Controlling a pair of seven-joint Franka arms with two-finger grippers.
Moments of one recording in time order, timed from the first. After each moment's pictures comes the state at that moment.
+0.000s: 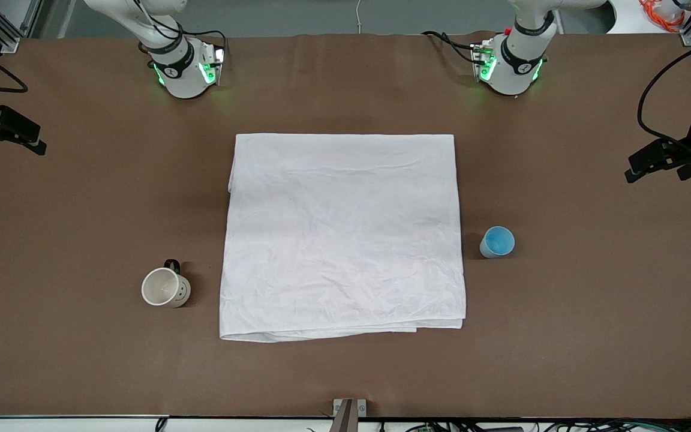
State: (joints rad) left arm -0.05 0.01 0.05 -1.60 -0.03 1.66 -0.04; right arm -0.03 0.01 0.01 -1.46 0.00 1.45 -0.03
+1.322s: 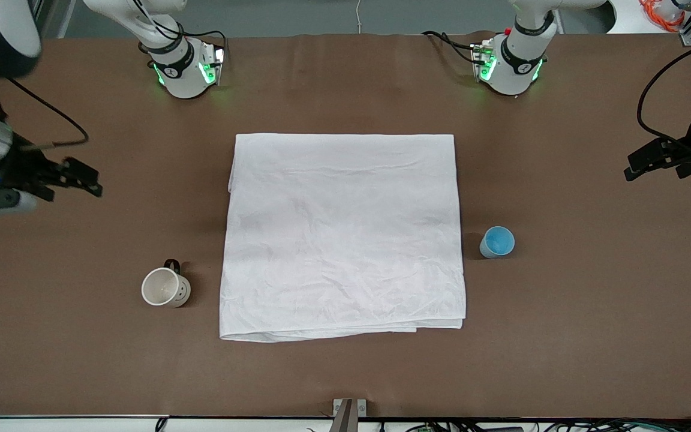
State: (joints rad) left arm -0.05 0.03 0.05 -1.60 -0.03 1.64 -0.04; right arm 0.02 0.09 0.02 -1.73 0.07 1.85 -0.03
